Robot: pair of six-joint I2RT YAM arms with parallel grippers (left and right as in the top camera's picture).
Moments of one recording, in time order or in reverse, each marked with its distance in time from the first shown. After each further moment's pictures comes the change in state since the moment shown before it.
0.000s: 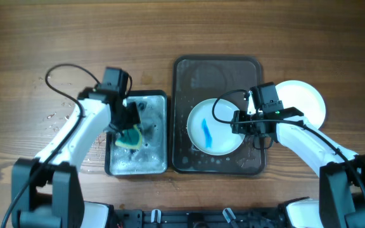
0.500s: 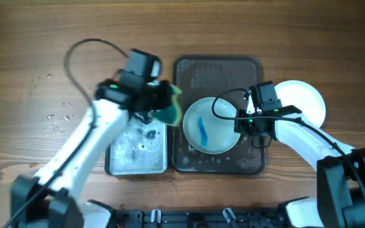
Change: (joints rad) left arm -0.233 -0.061 0.157 0.148 0.177 -0.148; right arm -0.002 0.038 0.013 0.002 -0.011 0.048
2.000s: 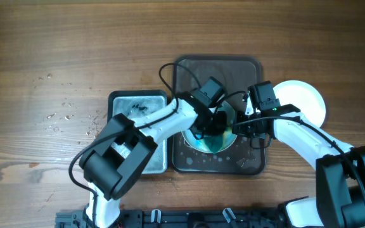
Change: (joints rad) left arm -0.337 0.488 0.071 0.189 0.186 -0.064; right arm 0.005 0.011 0.013 -0.045 -0.045 0.045
